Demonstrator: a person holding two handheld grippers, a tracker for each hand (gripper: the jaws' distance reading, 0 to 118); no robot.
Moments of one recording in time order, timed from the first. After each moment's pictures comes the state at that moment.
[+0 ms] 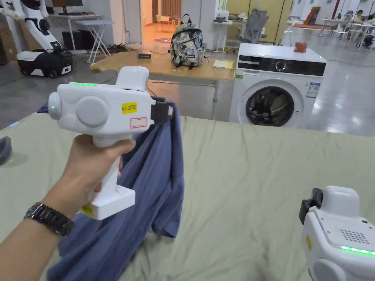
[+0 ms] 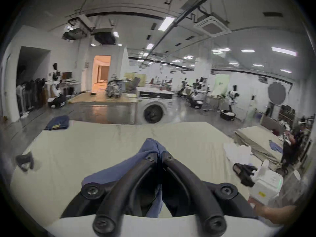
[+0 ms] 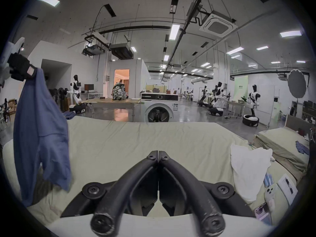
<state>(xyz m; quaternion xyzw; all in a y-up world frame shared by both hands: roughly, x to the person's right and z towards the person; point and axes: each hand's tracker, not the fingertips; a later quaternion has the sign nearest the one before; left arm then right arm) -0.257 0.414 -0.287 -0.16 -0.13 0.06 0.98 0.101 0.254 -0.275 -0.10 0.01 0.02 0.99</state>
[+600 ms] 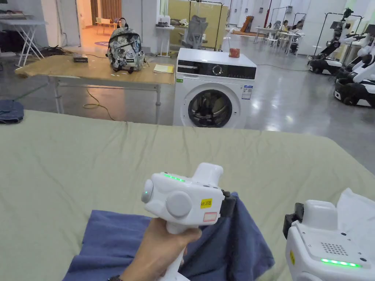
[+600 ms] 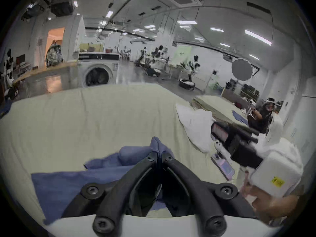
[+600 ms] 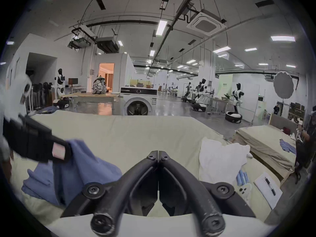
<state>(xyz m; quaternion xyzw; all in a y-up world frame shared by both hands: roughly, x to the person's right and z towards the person) -0.031 0.267 -0.323 -0.30 -0.32 0.05 0.90 0.190 0.248 -0.253 -0.12 -0.07 0.03 0.99</state>
